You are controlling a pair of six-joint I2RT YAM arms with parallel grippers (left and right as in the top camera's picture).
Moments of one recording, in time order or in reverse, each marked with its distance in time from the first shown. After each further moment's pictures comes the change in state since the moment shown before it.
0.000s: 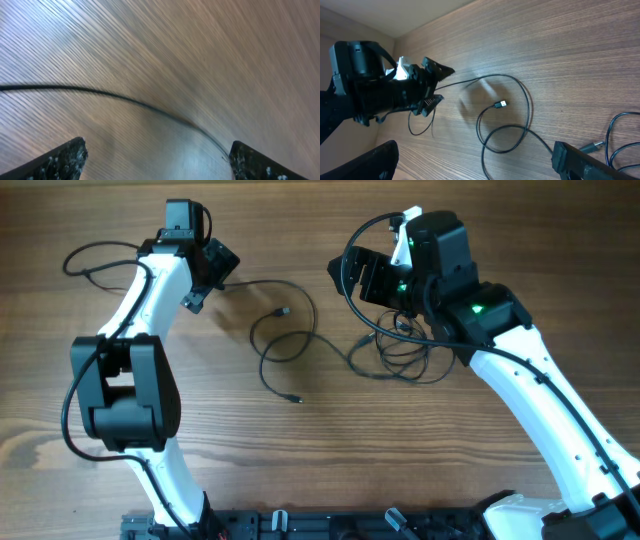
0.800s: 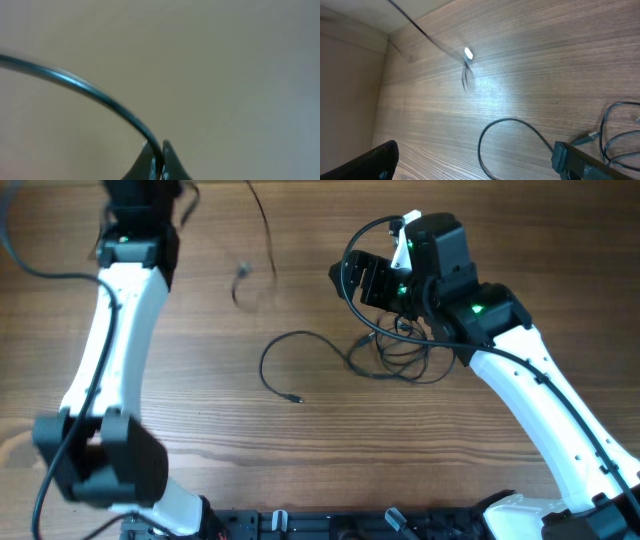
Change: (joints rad) left arm -0.002 -0.297 0.053 0.899 0.015 -0.077; right arm 0.001 0.000 0.000 -0.036 0.004 0.000
